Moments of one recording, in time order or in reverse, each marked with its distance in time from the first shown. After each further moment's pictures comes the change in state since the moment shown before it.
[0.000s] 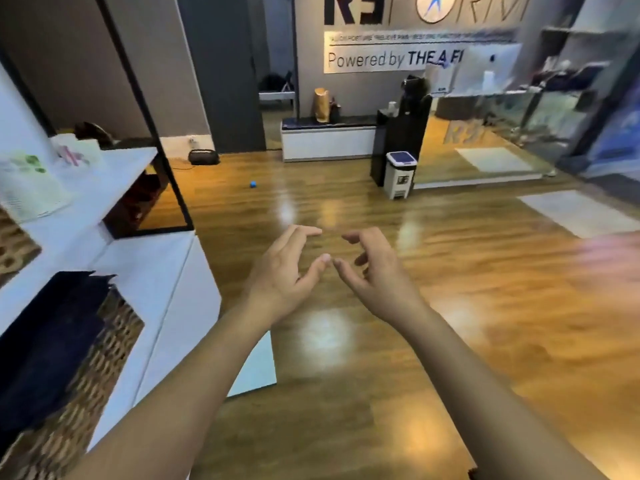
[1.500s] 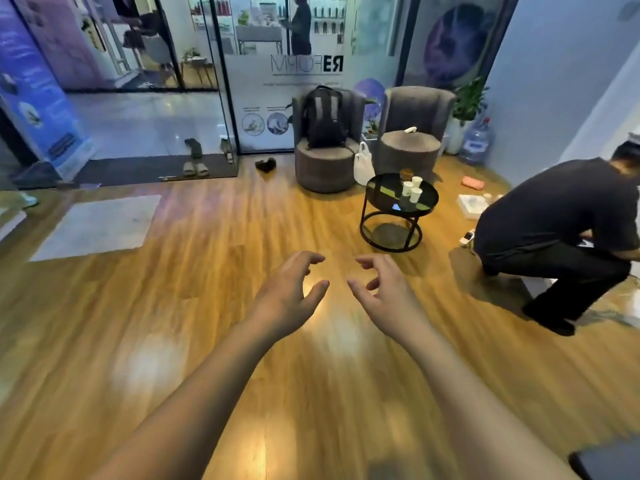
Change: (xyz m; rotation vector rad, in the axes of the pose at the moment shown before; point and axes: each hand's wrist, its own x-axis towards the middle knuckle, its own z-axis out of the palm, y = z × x) left_hand 0.424 0.524 0.785 -0.652 -1.058 0.975; right_hand -0.096 0.596 -0.525 -0.576 1.019 1.291
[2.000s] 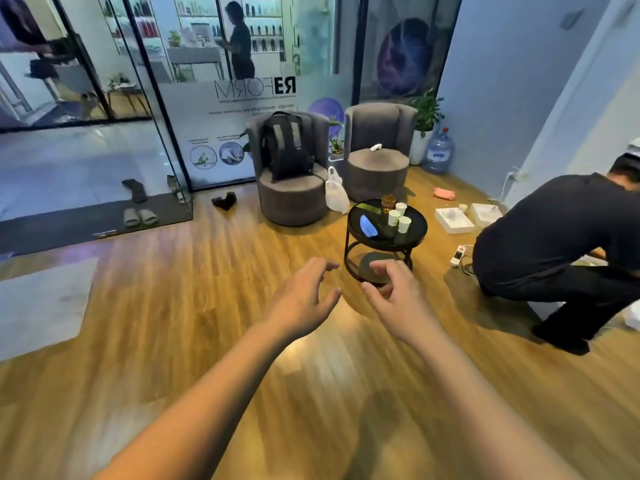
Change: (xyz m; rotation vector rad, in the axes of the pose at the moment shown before) left_hand 0.358 -0.132 -0.004 -0.008 -0.172 0.215; right_hand 0.326 0.032 0.063 0.020 0.165 0.164
